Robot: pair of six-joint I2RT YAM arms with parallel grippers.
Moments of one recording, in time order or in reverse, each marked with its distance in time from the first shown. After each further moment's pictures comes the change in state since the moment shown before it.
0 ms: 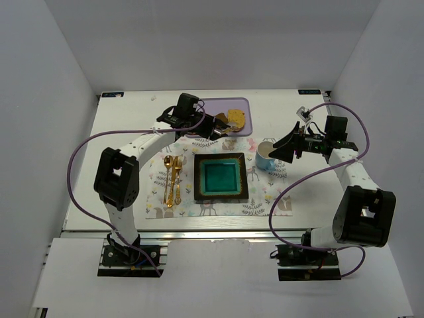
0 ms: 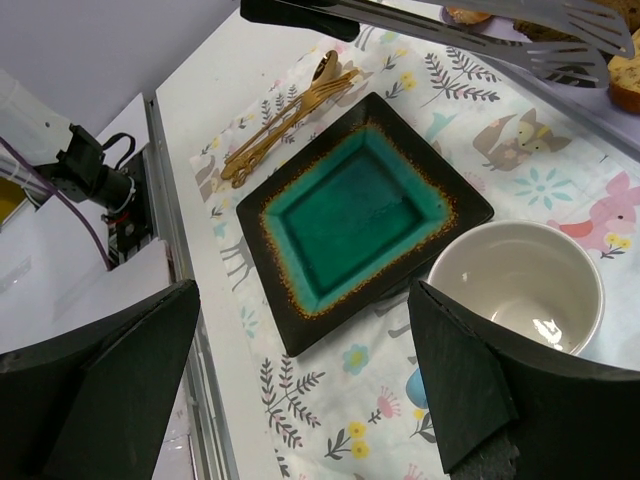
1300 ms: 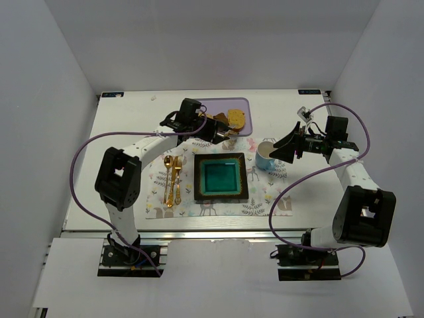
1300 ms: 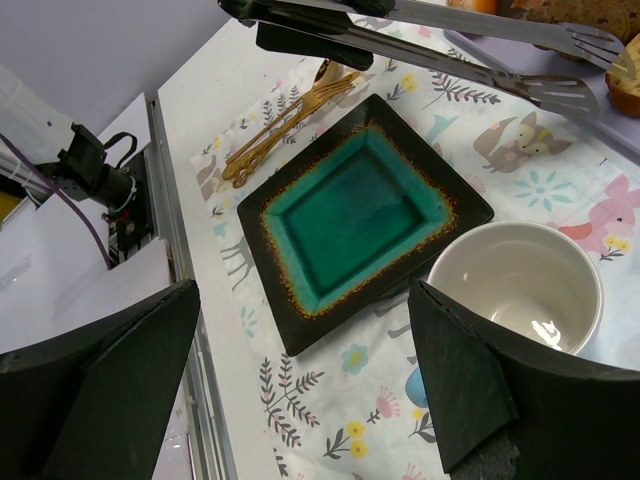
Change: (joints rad) left arm -0.021 0.003 -0.074 0.093 -0.024 -0.093; right arm -0.007 0.000 0.000 -0.011 -0.014 -0.017
